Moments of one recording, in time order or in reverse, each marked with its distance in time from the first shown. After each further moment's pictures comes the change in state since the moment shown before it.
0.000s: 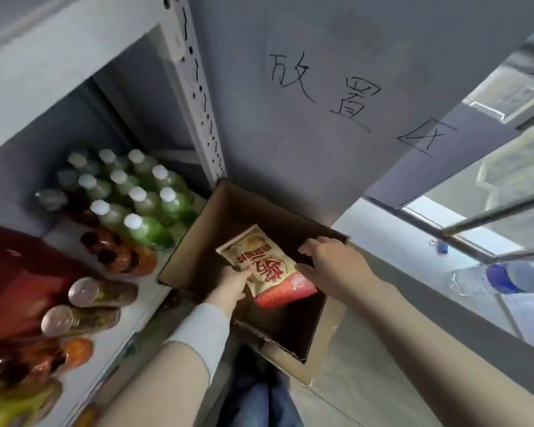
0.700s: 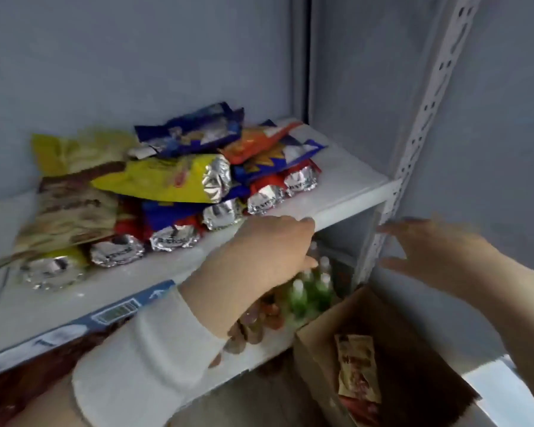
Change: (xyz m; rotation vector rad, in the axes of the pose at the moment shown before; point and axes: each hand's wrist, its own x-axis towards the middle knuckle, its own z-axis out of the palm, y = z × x) left_hand -0.386 0.103 -0.214 1.391 0.676 0.739; right_hand -0.134 -0.195 -0.214 -0.410 0.249 -0.496
